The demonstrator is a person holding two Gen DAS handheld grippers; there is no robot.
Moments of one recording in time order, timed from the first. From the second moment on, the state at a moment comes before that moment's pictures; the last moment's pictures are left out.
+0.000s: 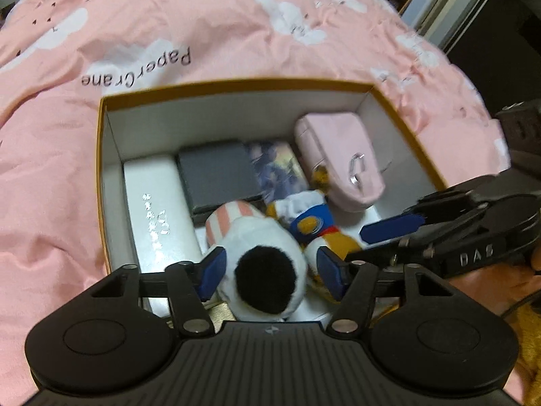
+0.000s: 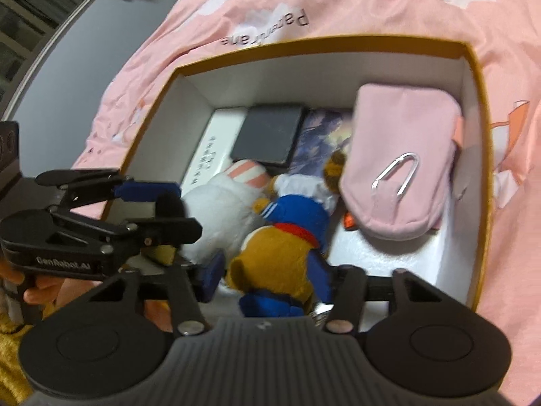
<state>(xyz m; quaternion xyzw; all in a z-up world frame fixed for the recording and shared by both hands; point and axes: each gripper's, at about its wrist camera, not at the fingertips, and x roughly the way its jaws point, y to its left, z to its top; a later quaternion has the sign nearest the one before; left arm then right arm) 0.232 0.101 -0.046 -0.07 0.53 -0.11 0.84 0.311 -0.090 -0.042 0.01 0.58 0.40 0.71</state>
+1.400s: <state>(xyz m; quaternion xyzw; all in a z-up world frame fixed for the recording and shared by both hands) 0.154 0.052 0.012 -0.02 0.42 -0.07 0.91 0.221 -0.136 0.027 -0.01 0.43 0.37 0.83</state>
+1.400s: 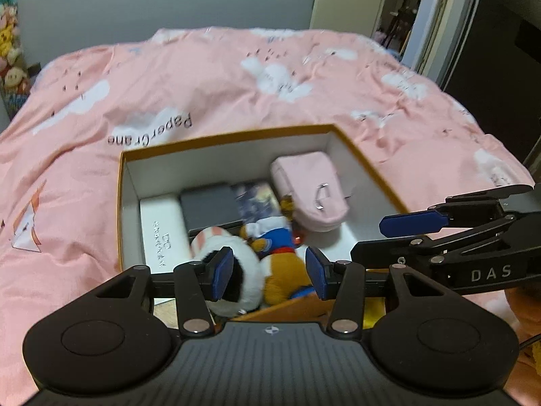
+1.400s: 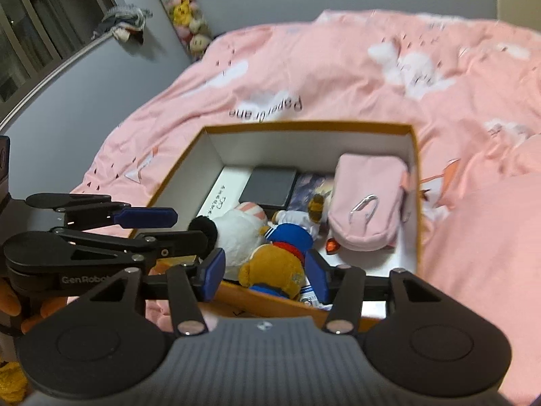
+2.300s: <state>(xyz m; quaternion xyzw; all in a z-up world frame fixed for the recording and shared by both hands) 0.073 -0.029 -0.048 0.01 0.45 -0.09 0.89 0.123 -0.216 -0.058 -0.09 0.44 0.21 0.87</state>
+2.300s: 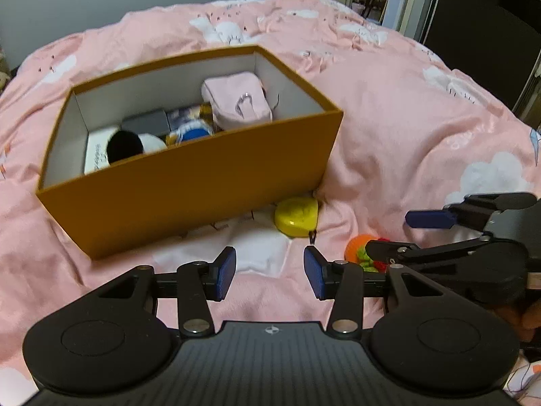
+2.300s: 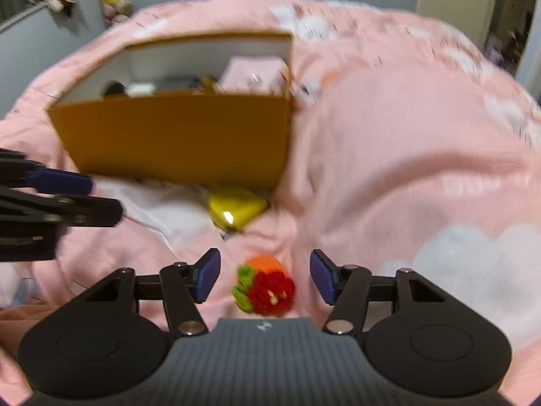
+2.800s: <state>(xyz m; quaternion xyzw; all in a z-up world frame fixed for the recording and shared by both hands) 0.075 -0.025 -0.066 -0.01 0.49 -0.09 0.87 0.134 -0.215 -0.091 -0.07 0.50 0.21 0.84</state>
